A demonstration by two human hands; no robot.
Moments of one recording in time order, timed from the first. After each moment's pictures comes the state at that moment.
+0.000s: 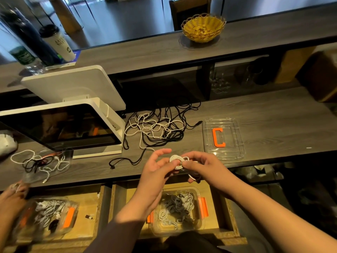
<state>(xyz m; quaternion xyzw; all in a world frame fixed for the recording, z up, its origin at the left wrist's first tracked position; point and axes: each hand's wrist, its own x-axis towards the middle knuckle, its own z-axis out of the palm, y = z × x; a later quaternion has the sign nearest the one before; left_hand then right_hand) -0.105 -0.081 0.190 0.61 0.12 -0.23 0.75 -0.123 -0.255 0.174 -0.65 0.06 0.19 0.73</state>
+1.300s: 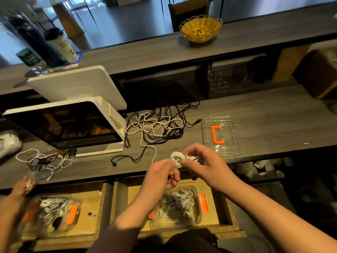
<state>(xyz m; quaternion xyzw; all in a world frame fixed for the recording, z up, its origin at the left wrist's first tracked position) -0.126 -0.084 0.196 0.73 0.04 -0.26 0.63 -0.146 -0.255 0.181 -0.76 -0.01 0.06 0.64</state>
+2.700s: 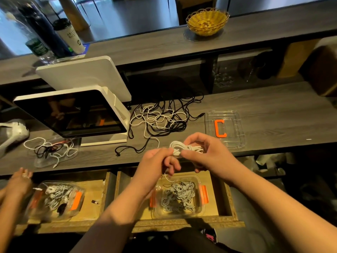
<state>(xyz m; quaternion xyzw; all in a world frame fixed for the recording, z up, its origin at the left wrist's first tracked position) -0.145 -0.065 0.222 0.67 0.04 -0.26 0.70 -0.161 -0.251 0.208 -0.69 -0.02 0.14 0.71</state>
